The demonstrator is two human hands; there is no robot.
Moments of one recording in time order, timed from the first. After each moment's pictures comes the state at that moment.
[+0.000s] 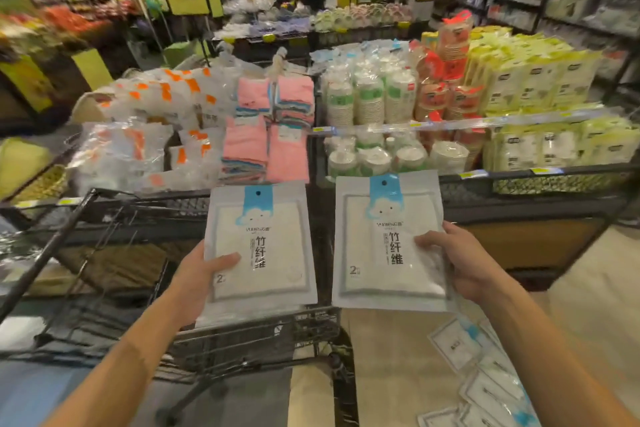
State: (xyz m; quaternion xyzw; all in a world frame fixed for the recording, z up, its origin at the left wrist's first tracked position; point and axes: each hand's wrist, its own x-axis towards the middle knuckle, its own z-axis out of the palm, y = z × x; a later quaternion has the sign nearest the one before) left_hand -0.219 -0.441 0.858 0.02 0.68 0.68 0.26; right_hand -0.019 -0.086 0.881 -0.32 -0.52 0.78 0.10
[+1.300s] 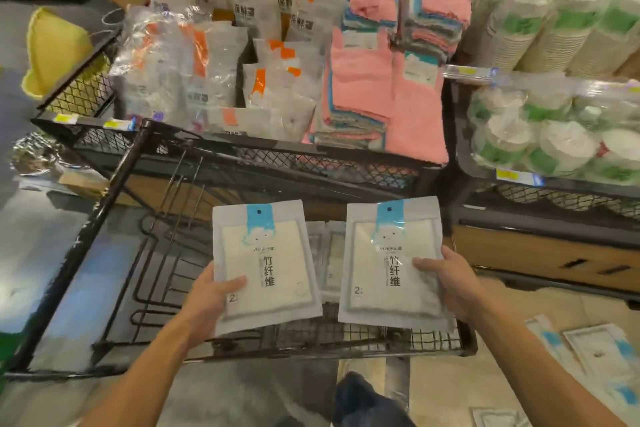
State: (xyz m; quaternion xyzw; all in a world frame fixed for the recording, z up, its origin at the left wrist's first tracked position) left_hand -0.451 -0.624 0.693 -0.21 0.68 0.65 0.28; right_hand -0.349 -0.231 0.704 -0.41 -0.55 0.73 -0.08
